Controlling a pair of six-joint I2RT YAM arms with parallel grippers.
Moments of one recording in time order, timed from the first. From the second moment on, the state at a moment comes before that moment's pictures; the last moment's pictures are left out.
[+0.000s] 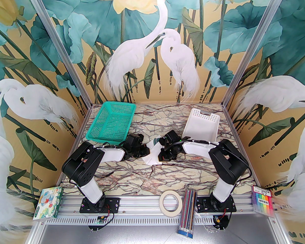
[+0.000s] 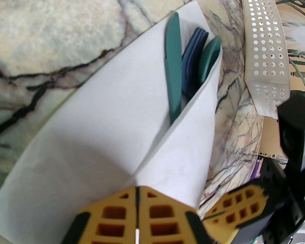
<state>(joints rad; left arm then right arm) -0.53 1.72 0.70 0.15 0.38 -0.75 0.66 1.78 0.96 -0.39 -0.59 0.51</state>
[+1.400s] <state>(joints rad) -0.53 1.72 0.70 0.15 0.38 -0.75 0.55 1.83 0.99 -0.25 -0.67 0.49</state>
